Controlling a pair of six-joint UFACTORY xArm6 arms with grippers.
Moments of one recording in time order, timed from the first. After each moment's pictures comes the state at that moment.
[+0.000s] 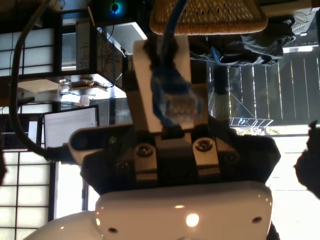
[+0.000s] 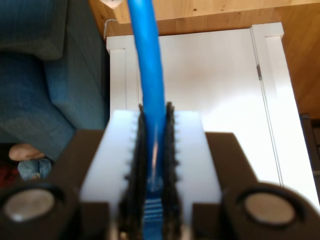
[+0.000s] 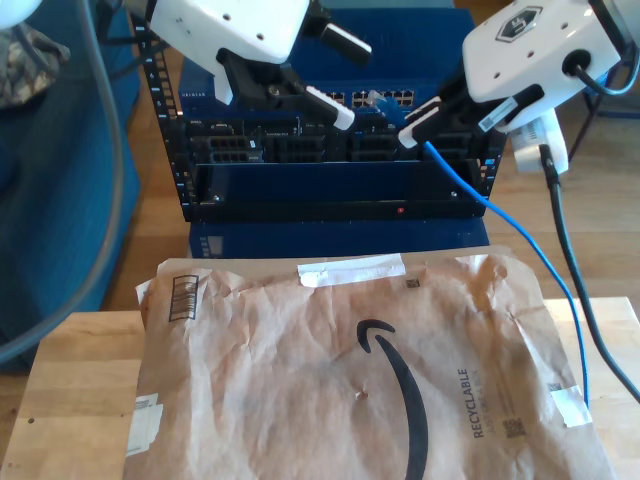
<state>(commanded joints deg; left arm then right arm) -1.0 -2.5 -85.9 -60.6 98.7 -83.2 0.7 -16.2 -71.8 48.5 84.2 97.6</state>
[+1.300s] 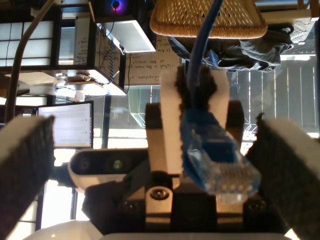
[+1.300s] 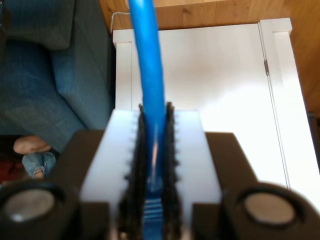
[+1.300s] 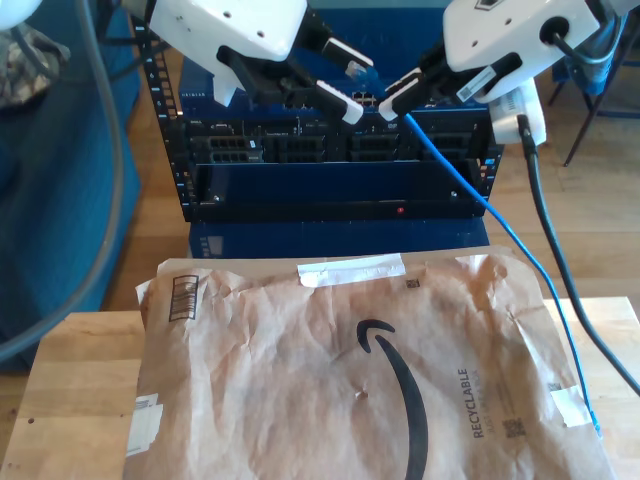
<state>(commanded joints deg) -0.8 -2.3 -85.9 -60.7 98.9 -85.9 2.8 -13.6 -76.3 48.3 83.2 99.6</state>
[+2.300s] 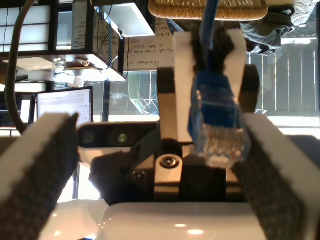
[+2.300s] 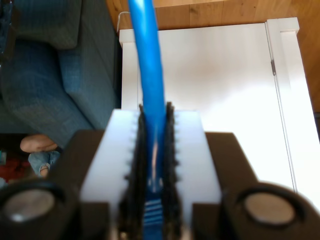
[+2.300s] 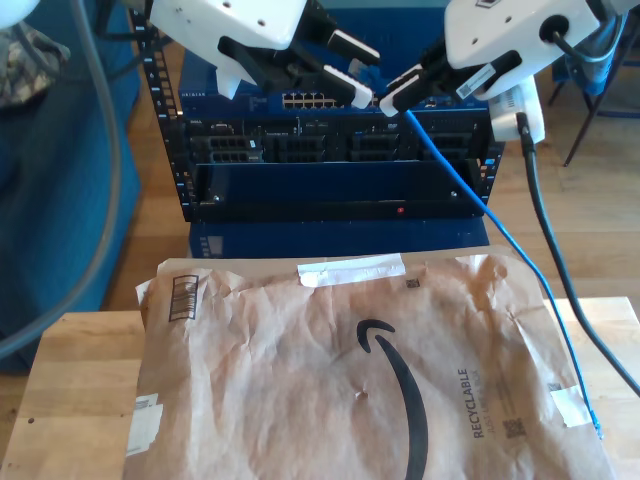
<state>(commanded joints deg) -0.6 -2.3 -85.9 -63.1 99.2 -85.9 2.7 -13.6 -76.2 48.2 82.1 99.6</state>
